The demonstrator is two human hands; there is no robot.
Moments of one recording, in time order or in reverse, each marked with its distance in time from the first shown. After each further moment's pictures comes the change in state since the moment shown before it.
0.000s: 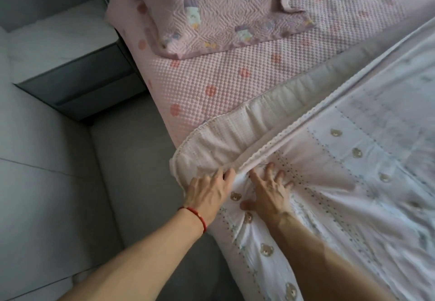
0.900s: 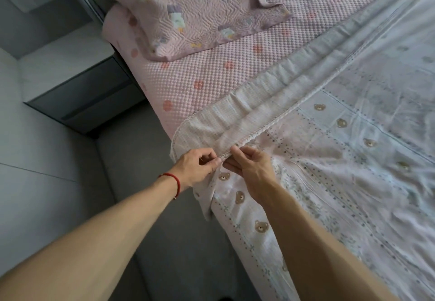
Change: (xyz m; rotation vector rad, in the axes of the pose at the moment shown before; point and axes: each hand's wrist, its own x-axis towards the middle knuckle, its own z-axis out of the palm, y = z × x) left_hand 0.003 -0.026 -0.018 -0.956 -0.218 -0.276; right_hand -0.038 -0.018 -0.012 1.822 0.047 -0.123
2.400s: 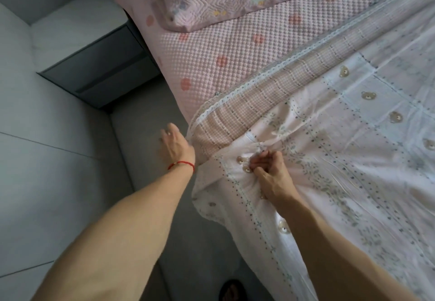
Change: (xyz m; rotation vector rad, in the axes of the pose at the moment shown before) left_hand 0.041 -0.086 -0.002 0.275 0.681 -0.532; right_hand 0.018 0.056 -0.019 -0.496 0.074 -0.025
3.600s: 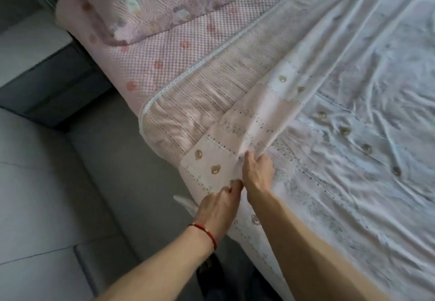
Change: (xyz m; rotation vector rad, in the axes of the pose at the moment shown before) left_hand -0.307 0.047 -0.037 0.360 -0.491 0.974; right_hand -0.135 -0.008 -0.090 -0.020 0.506 0.231
